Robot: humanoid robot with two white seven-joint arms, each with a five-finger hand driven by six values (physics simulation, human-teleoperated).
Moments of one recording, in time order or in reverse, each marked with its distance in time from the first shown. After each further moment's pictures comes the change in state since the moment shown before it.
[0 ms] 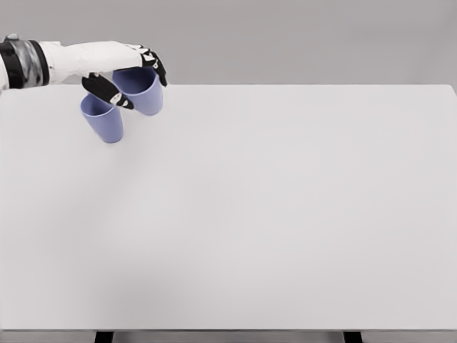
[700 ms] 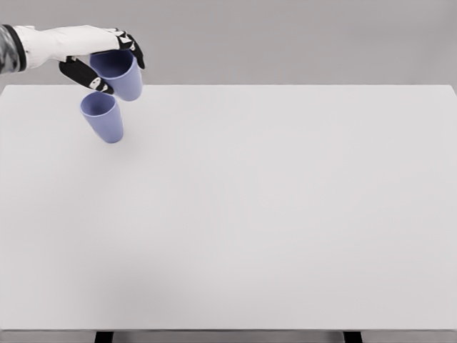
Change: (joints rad) left arm -0.038 0.022 0.001 0.081 0.001 0.002 0.000; right arm -0.002 0.000 0.000 0.000 0.000 0.000 0.000
